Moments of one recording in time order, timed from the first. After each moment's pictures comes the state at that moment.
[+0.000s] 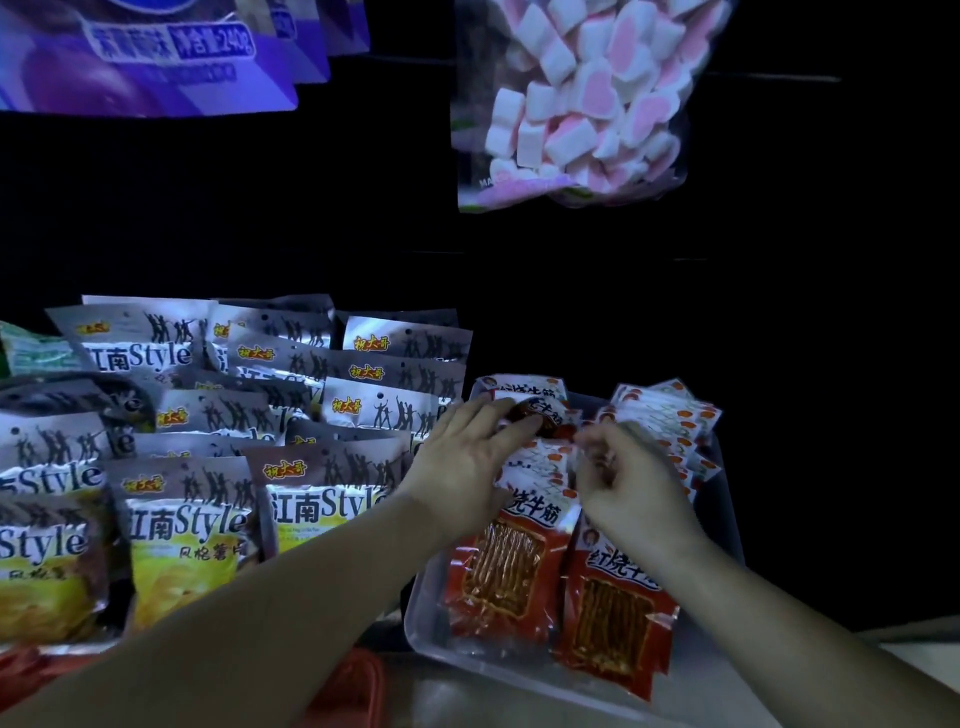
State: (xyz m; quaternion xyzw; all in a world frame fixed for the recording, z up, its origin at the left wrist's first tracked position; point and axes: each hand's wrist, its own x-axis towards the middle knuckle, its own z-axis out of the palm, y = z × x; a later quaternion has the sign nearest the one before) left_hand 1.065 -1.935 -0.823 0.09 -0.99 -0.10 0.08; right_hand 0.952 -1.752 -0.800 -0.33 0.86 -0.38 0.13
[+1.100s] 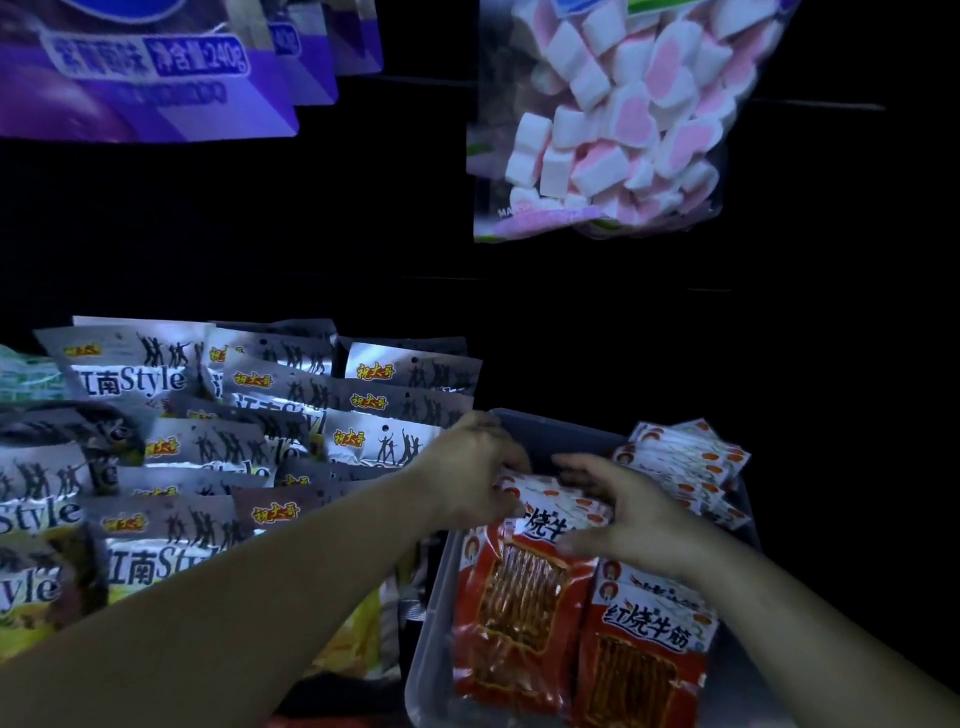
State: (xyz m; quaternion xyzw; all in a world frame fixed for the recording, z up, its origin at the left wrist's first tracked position) left_hand 1.031 -1.974 -0.803 0.10 -0.97 -0.21 -0.04; right_hand 0.909 -1.772 -0.806 -0.36 0.82 -0.28 0.34
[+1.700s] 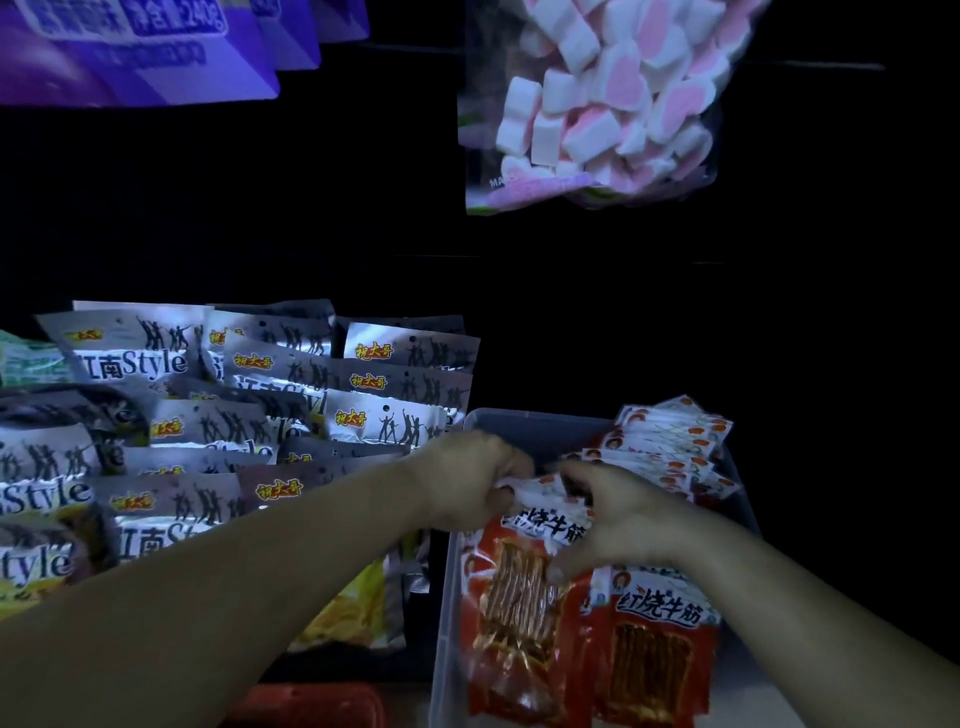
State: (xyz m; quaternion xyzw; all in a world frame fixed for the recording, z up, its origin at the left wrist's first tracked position) left_hand 1.049 -1.956 -0.779 0.06 -0.97 -0.18 -0.13; right_hand 0.932 -1.776 -0.786 -0.39 0.82 -0.17 0.39
